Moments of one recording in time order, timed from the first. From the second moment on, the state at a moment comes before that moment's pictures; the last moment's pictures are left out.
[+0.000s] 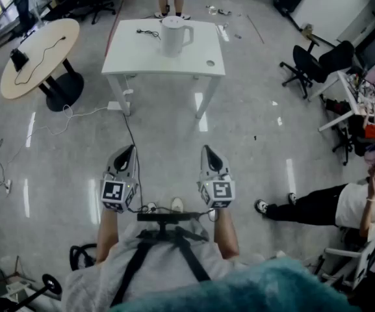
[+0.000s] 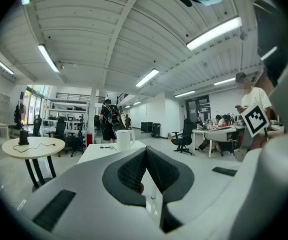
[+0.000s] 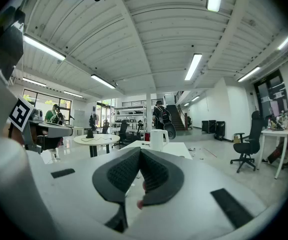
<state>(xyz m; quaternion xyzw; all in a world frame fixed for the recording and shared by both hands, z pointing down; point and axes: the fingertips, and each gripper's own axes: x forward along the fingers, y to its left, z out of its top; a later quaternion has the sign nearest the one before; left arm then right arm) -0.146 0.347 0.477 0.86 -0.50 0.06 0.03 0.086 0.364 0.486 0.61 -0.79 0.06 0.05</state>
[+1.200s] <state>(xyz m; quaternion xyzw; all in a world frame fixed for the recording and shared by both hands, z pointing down) -0.078 0.297 0.461 0.85 -0.52 0.06 0.01 0.148 0.311 0.486 0.58 -0.81 0.06 0.03</state>
